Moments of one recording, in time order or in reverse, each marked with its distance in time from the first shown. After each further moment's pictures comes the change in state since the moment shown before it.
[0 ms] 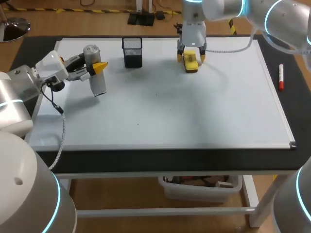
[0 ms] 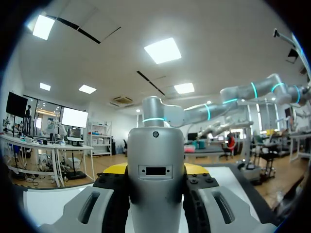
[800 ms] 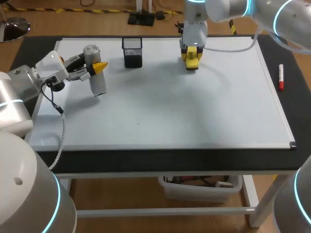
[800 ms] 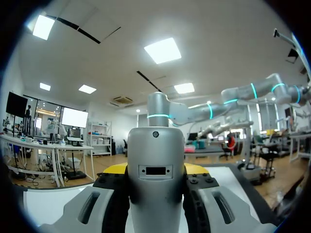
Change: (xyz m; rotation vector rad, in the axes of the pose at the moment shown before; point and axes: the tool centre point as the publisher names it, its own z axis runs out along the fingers) left arm 0.000 0.000 0.000 0.000 0.000 0.000; right arm -0.003 0.009 -0.013 0.053 0.005 -0.100
